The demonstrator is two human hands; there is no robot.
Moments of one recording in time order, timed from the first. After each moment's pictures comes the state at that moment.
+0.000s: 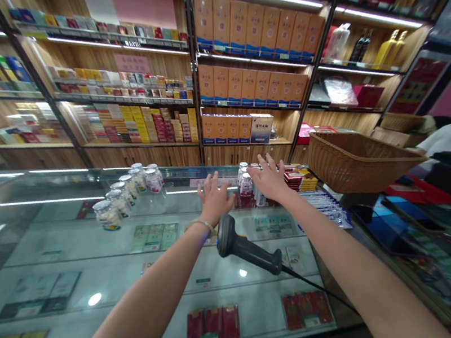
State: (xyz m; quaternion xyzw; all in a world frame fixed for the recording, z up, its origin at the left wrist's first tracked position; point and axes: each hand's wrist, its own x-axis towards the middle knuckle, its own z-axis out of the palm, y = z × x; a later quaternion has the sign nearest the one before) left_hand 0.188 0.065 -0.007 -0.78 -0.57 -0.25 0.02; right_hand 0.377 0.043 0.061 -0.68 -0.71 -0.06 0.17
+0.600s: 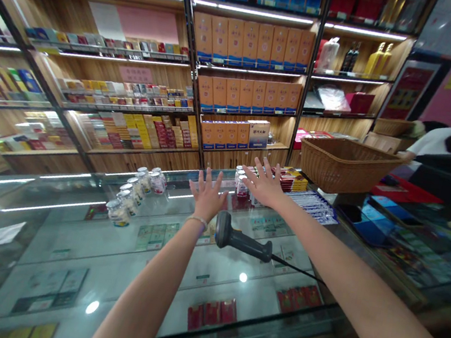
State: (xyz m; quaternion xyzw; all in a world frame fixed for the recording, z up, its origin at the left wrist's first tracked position) left_hand 0.172 0.057 0.008 -0.78 -0.56 -0.25 0.11; right_hand 0.372 0.007 0.063 -0.67 -0.71 -0.11 0.16
